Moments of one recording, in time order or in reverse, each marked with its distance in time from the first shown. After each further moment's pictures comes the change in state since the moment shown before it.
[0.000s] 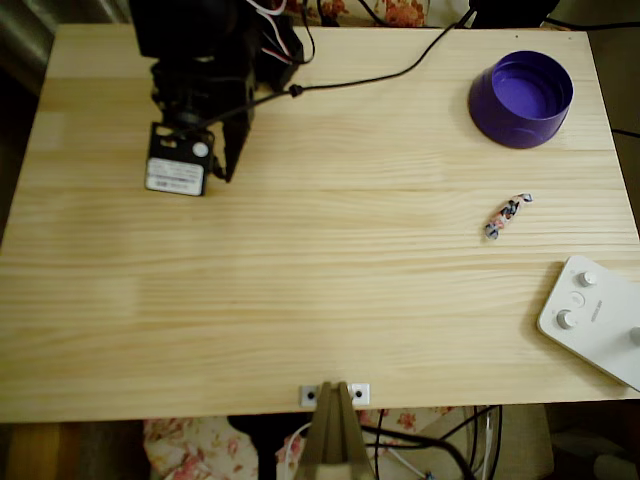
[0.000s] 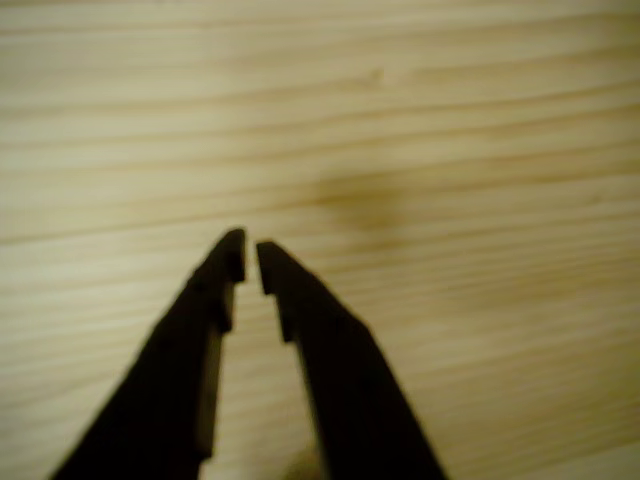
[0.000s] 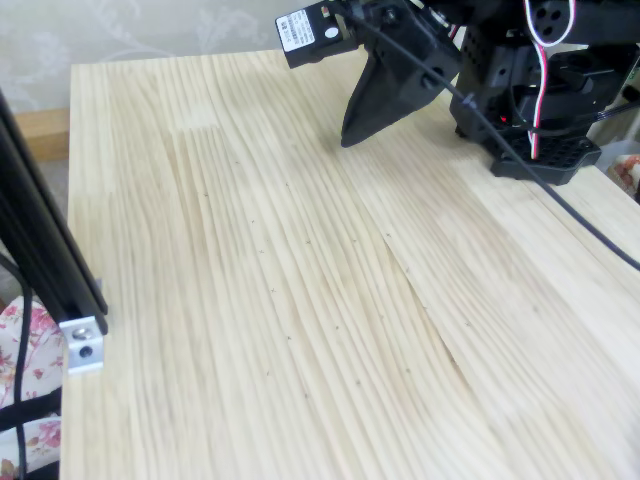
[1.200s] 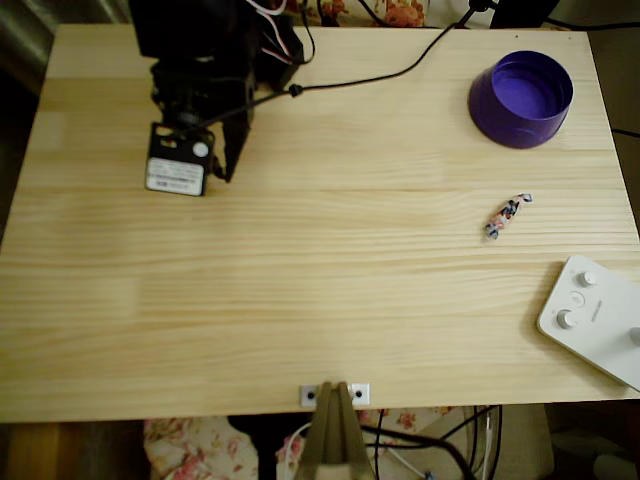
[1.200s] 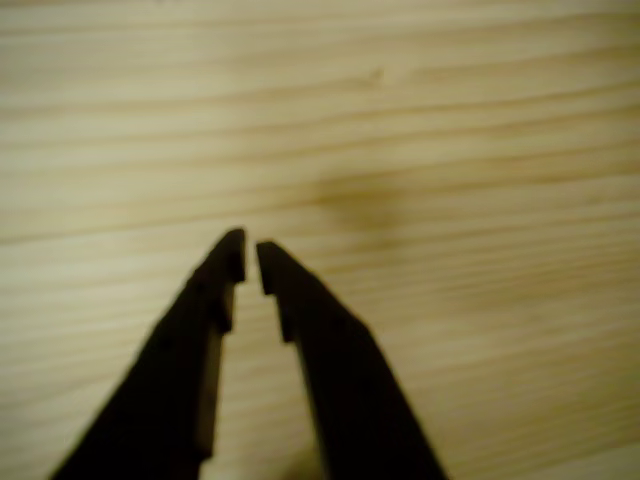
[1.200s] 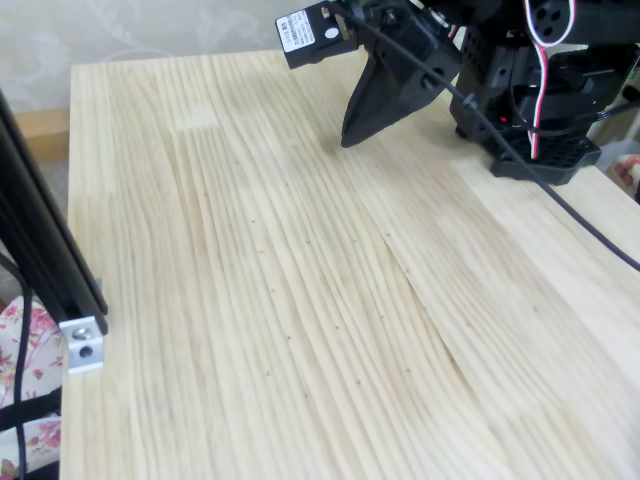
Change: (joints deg) arm -0.4 0.0 0.0 0.0 -0.7
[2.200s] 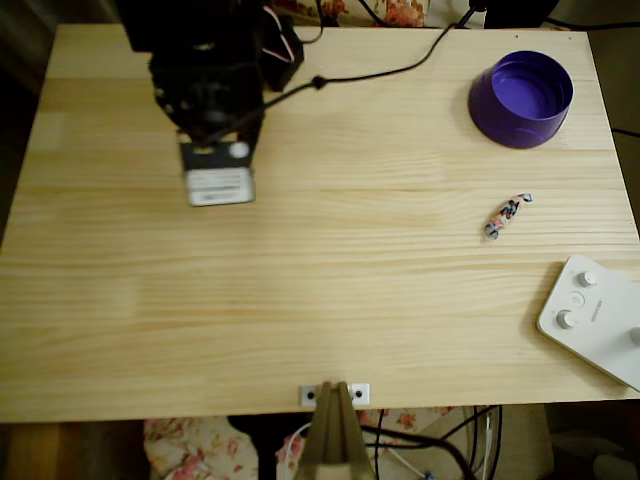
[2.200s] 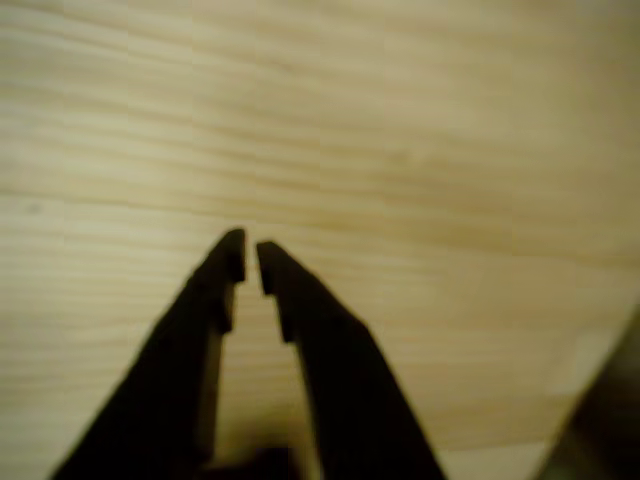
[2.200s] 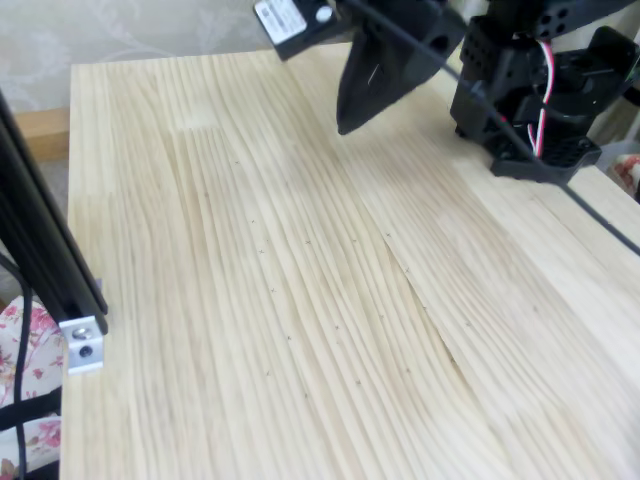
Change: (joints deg) arm -9.7 -27.7 -22.4 -3.4 -11.9
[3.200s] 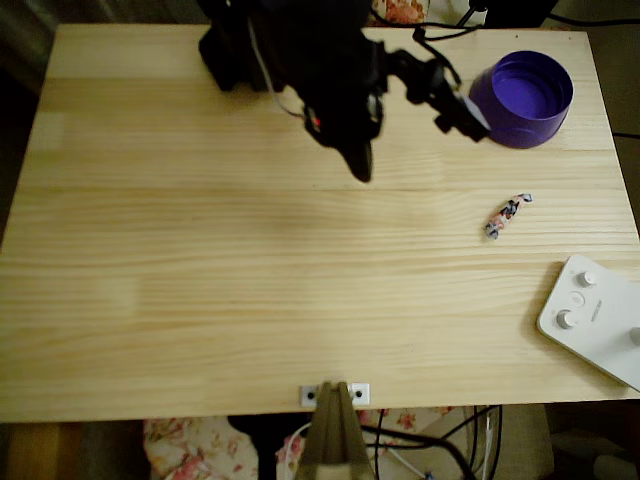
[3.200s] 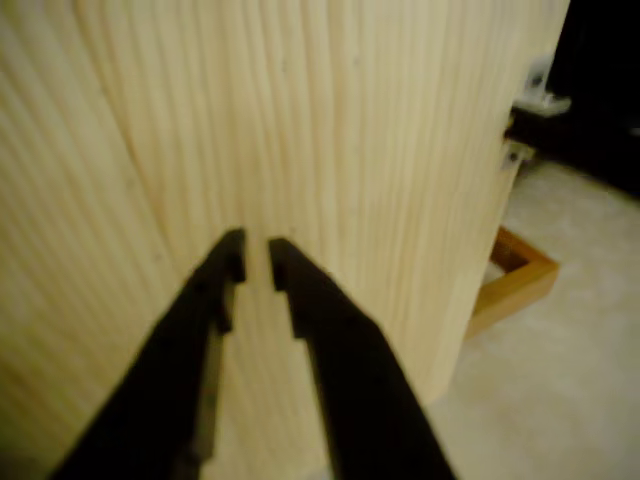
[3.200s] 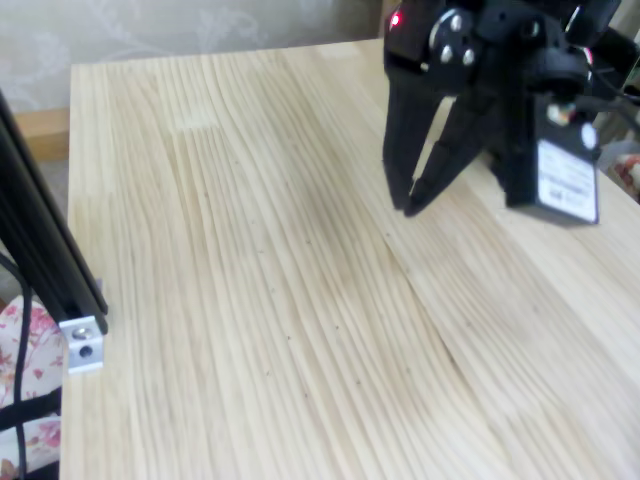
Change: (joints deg) arm -34.0 -35.2 -25.1 -6.3 -38.1
